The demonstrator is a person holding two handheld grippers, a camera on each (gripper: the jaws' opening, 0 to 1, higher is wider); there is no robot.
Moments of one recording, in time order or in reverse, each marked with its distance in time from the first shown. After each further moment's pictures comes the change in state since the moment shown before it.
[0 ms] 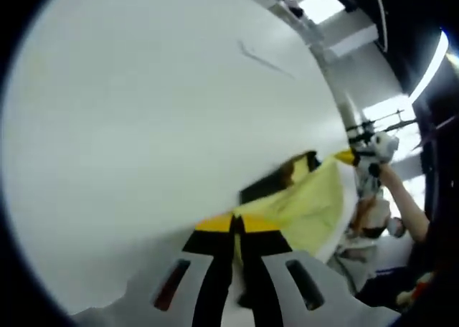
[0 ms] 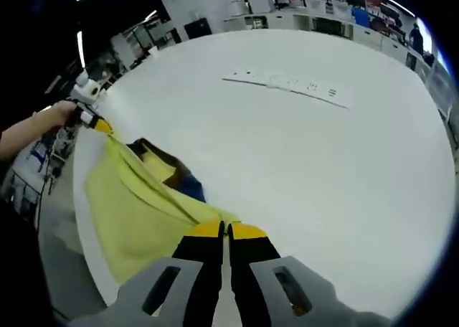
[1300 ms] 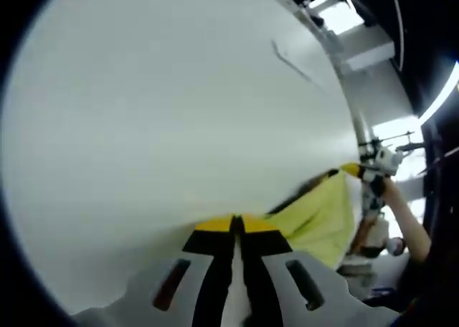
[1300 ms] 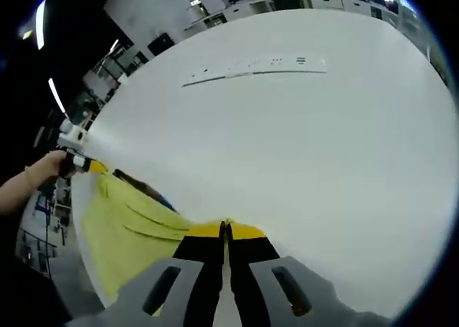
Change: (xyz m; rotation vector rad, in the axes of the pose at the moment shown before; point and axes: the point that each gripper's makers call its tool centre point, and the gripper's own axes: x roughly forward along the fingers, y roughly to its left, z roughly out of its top) left arm 0.032 0.028 0.014 -0.107 -0.015 0.030; right arm 0.031 -0.028 0.004 0.259 -0.041 -0.032
